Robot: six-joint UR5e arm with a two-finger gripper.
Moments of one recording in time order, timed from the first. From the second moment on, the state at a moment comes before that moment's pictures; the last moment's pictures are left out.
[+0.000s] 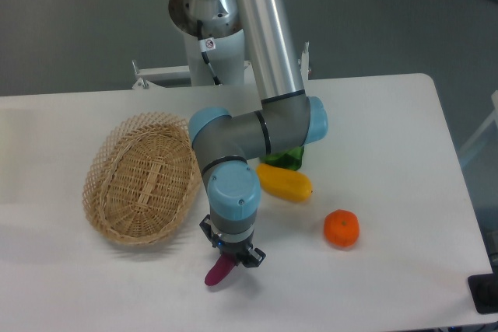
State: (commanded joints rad) arm 2.28 -2.19 -1.46 -0.97 1.52 0.94
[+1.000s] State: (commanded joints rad) arm 2.52 -2.11 -1.42 -1.02 1.53 1.23
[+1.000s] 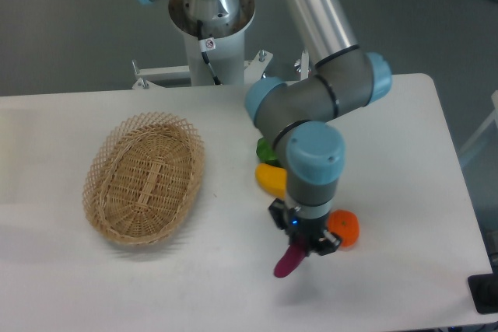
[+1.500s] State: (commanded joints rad) arm 2.63 -2.14 -1.30 -1.12 1.53 1.34
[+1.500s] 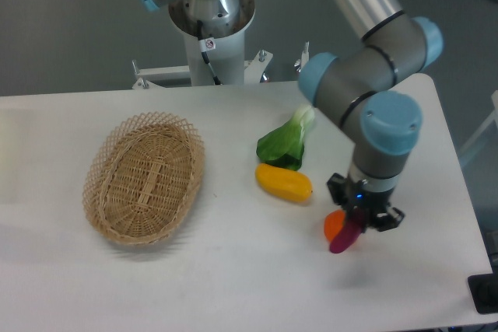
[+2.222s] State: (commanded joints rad) arm 2.69 -2.19 -1.22 -1.14 1.53 1.43
